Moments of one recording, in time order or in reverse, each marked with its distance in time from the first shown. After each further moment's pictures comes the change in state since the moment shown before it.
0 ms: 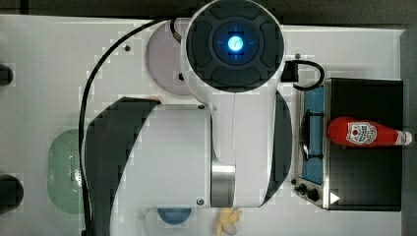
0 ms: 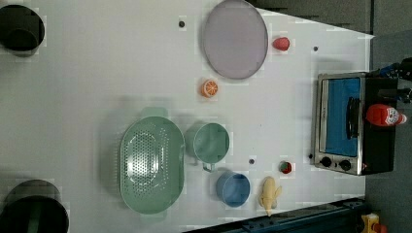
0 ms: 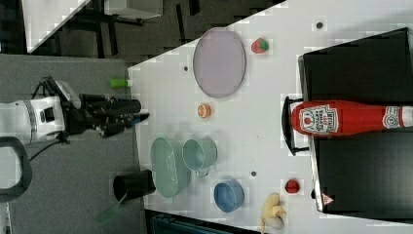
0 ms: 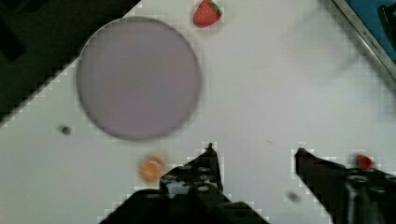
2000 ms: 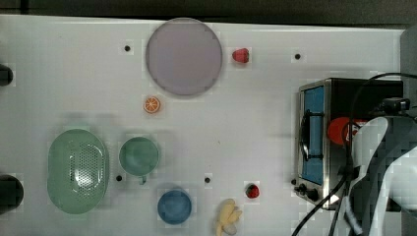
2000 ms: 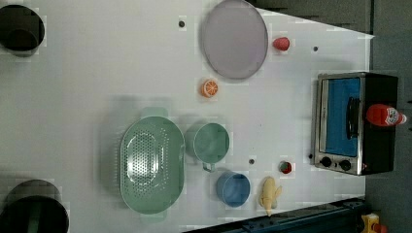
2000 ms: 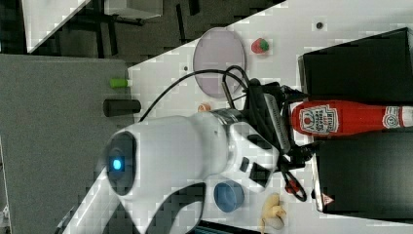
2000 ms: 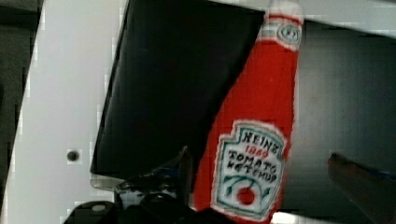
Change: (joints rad) arm -0.130 0.218 -0.554 -0.109 0.092 0.391 -0.020
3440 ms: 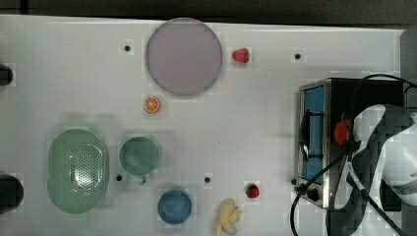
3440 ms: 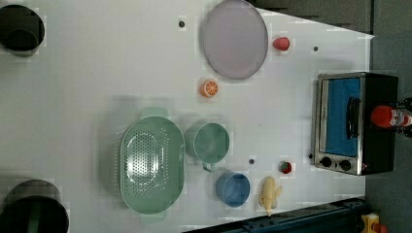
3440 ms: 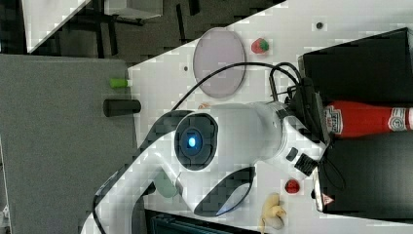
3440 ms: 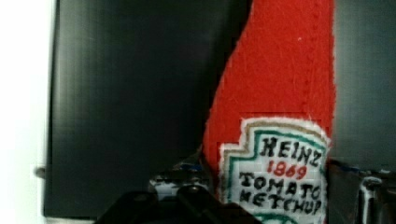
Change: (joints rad) arm -0.029 0.159 -0.018 0.022 0.127 -0.005 -0.004
